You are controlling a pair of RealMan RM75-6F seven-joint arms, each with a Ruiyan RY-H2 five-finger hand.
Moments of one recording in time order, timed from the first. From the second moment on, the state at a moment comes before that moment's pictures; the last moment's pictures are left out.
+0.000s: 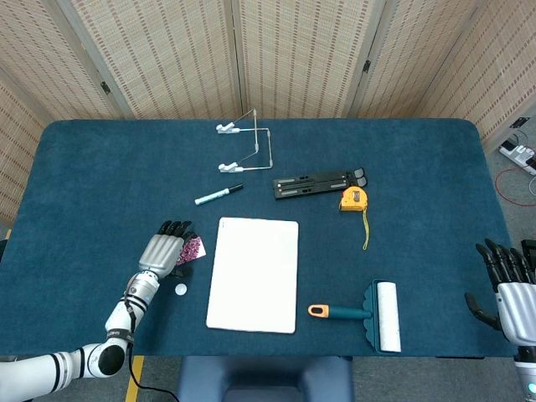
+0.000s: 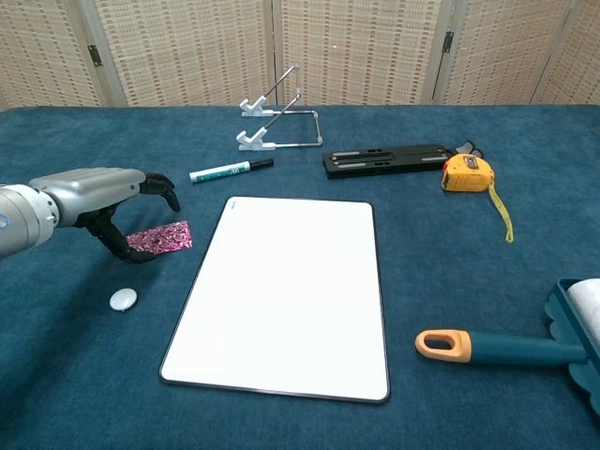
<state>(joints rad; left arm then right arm) -0.68 -1.54 -0.20 -1.51 0.90 0.92 0.56 0.01 -1.12 0.04 -1.55 -1.53 1.54 0.08</state>
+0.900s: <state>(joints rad) -0.75 -1.61 -0.18 -1.40 0.75 0.94 0.56 0.00 -1.11 0.04 -1.54 -1.53 1.55 0.10</state>
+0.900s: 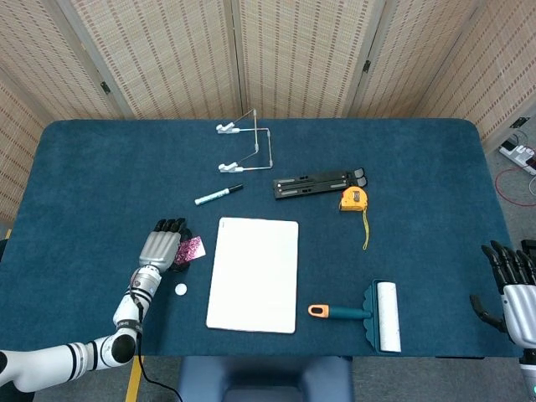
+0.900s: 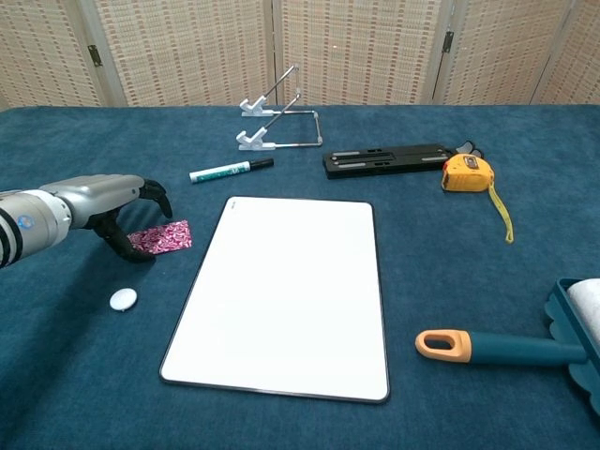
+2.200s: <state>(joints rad) -0.75 -1.60 -0.16 -1.41 0.79 0.98 0.53 0.00 -1.11 0.04 -1.55 -1.53 1.55 0.08</state>
